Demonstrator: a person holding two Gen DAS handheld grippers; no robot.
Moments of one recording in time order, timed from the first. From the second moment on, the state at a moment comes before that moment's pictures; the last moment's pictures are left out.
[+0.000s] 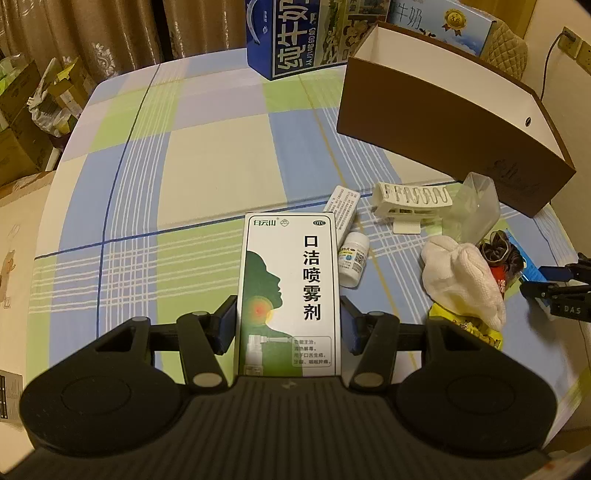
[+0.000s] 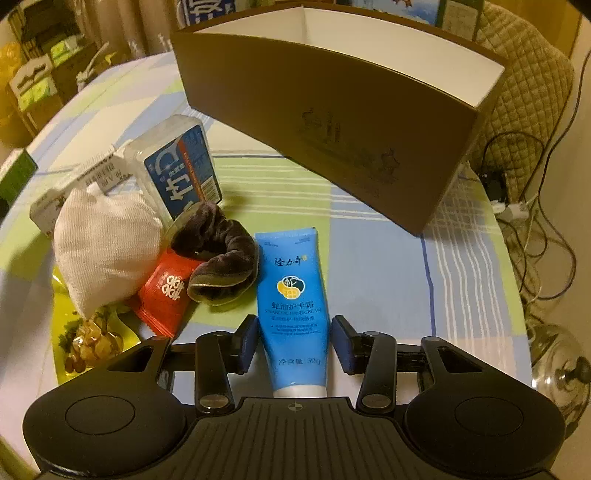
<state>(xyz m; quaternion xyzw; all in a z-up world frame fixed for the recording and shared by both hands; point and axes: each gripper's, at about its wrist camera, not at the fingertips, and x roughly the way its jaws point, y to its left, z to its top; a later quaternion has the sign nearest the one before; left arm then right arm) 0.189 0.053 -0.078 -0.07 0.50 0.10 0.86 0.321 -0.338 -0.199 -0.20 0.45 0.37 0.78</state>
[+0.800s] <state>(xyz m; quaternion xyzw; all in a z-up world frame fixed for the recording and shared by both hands) 0.281 0.022 -0.026 -0.01 0.43 0.00 0.90 0.323 -0.338 -0.082 -0.07 0.38 0.39 0.83</state>
